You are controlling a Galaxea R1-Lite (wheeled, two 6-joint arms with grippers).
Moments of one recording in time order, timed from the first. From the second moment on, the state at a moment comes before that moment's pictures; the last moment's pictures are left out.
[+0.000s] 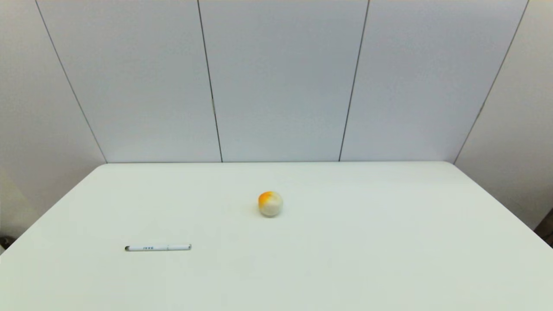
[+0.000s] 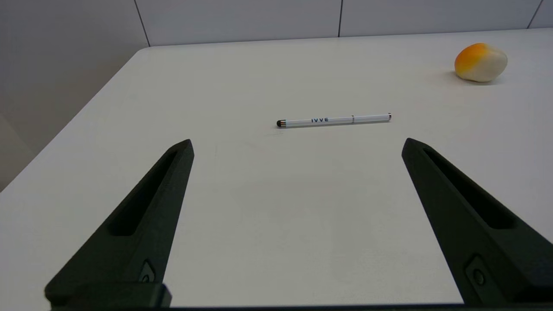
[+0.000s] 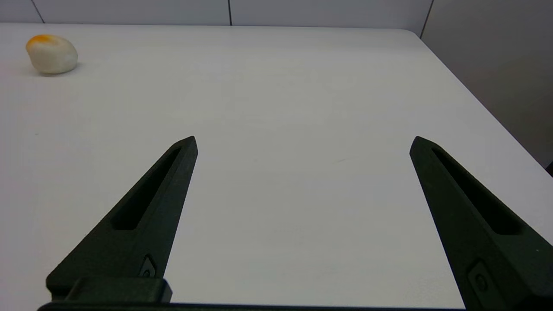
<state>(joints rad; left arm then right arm) 0.00 0.00 0.00 -0.01 -0.03 0.06 0.00 0.00 -0.02 0.05 0.01 -0.01</state>
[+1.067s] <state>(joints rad) 0.00 0.00 0.00 -0.01 -0.03 0.05 0.00 0.00 -0.02 0.05 0.01 -0.01</state>
